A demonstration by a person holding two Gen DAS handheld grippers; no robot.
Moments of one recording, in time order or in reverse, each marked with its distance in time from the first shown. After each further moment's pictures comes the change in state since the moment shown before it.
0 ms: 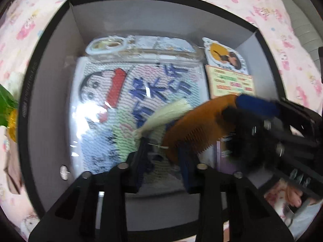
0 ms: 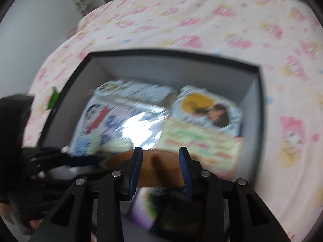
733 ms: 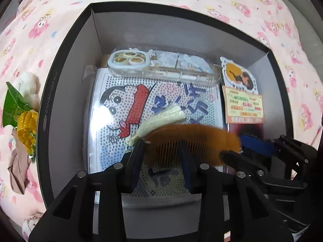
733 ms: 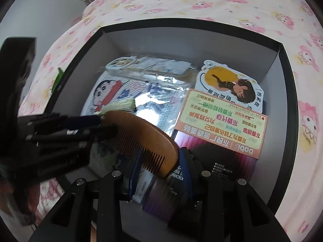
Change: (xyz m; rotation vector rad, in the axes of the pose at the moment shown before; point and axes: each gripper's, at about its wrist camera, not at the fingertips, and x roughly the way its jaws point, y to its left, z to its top) left arm -0.065 0.043 -0.031 -0.073 -0.062 0.009; right arm 0.006 0.017 -0.019 -0.005 0.052 0.015
